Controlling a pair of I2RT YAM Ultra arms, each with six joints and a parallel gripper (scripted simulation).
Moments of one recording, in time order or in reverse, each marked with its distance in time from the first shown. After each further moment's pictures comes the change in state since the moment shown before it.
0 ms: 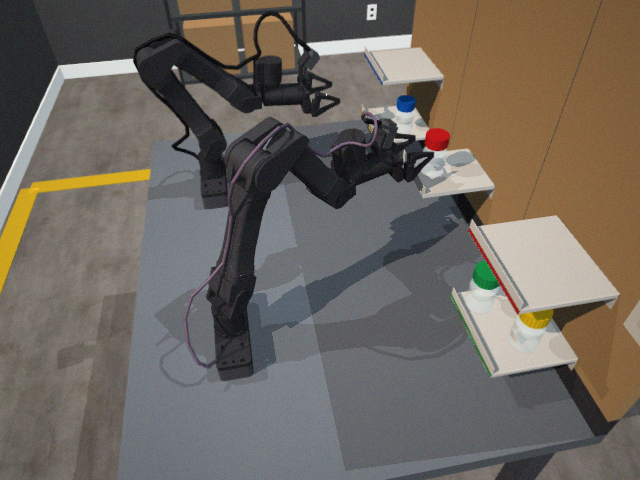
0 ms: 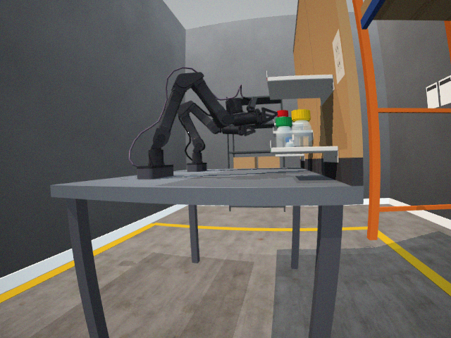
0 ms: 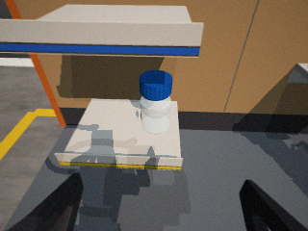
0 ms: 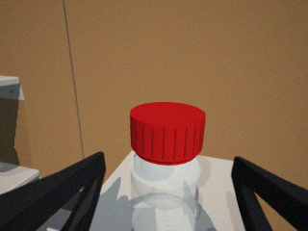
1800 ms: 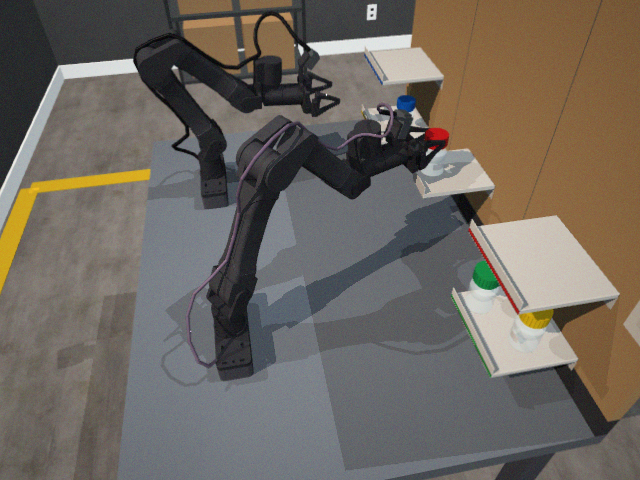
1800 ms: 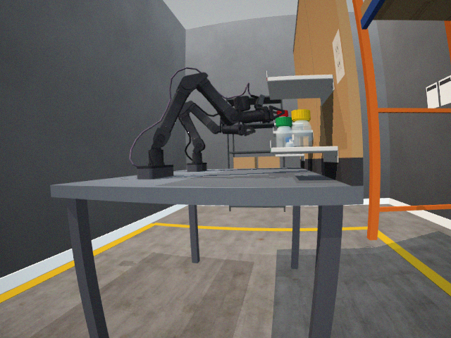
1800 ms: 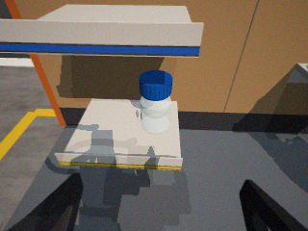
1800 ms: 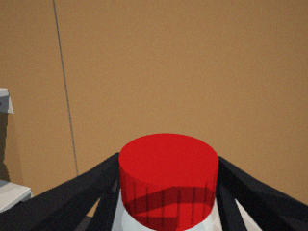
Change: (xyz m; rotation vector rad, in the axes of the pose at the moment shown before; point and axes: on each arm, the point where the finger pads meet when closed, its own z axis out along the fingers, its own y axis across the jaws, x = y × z) left arm 0.000 0.000 0.000 0.000 0.000 0.000; right arm -0.008 0.003 0.039 -0.009 -0.006 0.000
